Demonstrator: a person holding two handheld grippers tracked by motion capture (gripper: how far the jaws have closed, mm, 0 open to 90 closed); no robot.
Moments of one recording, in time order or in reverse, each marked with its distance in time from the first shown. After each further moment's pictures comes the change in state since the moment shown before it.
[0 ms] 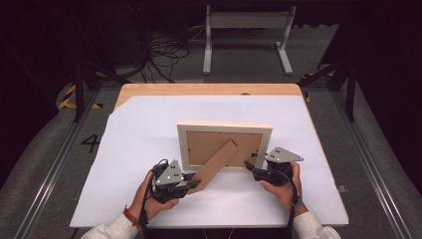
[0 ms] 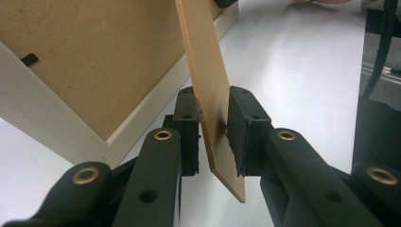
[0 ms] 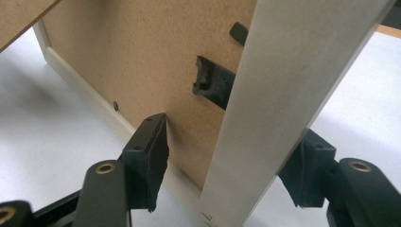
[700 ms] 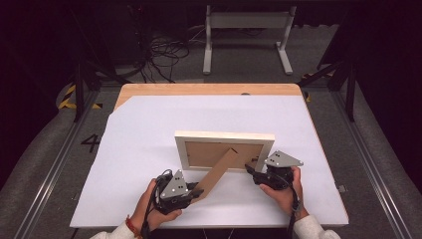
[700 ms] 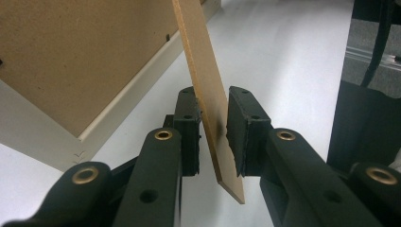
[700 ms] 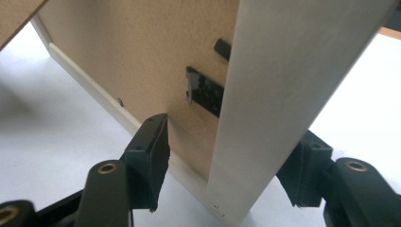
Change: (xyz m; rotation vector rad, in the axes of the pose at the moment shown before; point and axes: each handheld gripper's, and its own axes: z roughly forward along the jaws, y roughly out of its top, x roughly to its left) left arm -0.025 -0.005 0.002 0.020 0.006 0.025; right arm 0.010 -0.001 -0.009 0.010 -0.025 -0.016
